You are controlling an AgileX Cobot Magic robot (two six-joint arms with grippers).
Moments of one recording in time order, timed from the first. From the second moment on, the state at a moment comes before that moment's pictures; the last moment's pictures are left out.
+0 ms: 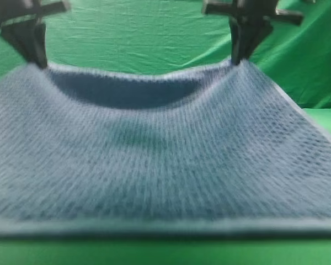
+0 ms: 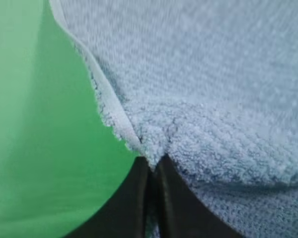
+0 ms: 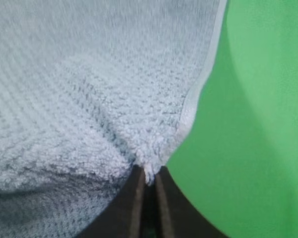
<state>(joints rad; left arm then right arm) -0.13 1.94 -1.74 -0.23 0.90 0.07 0.37 2.03 -1.88 0.00 0.94 -0.01</state>
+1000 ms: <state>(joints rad) -0.13 1.91 -2.00 -0.28 0.84 0.06 0.34 2.02 -2.27 -0.19 1.04 0.02</state>
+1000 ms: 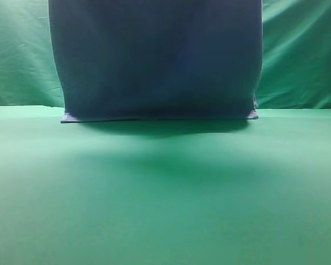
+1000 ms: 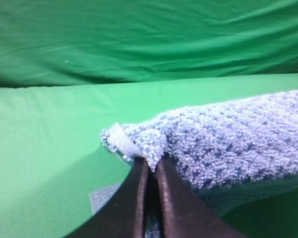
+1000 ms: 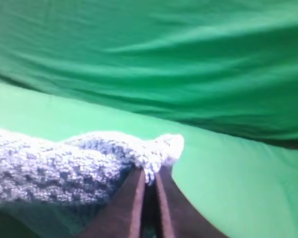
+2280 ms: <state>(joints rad) -0.14 1.25 -1.03 -0.44 0.80 0.16 0.38 1.29 -1.10 -0.09 0.77 0.16</state>
